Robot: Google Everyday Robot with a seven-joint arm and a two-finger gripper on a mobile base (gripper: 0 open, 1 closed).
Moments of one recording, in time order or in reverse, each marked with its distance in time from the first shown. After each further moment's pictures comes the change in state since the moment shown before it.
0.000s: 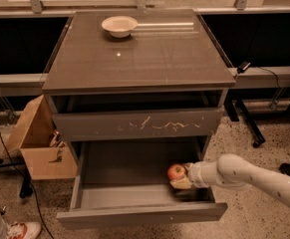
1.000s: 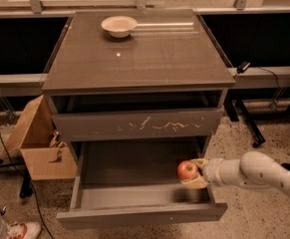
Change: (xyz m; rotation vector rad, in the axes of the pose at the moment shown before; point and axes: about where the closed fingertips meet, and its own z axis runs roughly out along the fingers) arm -0.027 0.012 -0.091 0.028 -0.072 -0.122
